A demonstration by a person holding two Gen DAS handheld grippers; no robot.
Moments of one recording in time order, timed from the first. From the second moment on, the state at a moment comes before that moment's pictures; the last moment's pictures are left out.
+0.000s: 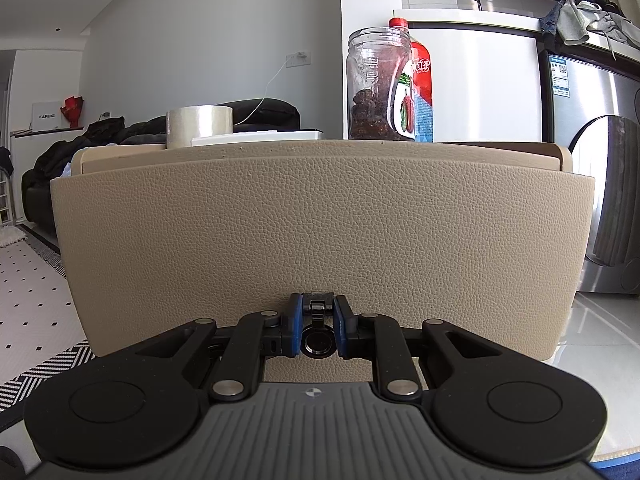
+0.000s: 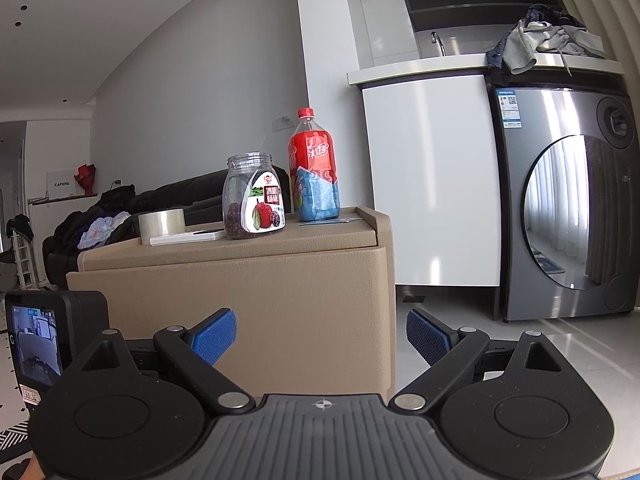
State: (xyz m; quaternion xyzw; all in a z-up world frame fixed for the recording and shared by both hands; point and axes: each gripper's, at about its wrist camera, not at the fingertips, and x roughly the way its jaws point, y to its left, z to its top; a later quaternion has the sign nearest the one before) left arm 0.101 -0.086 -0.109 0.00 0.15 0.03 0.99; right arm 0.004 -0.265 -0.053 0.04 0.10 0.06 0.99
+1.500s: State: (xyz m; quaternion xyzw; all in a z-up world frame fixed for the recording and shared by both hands) left arm 0.103 -0.079 -0.086 0.00 0.15 0.02 0.99; right arm 0.008 -0.250 -0.061 0.02 0.11 0.07 0.99
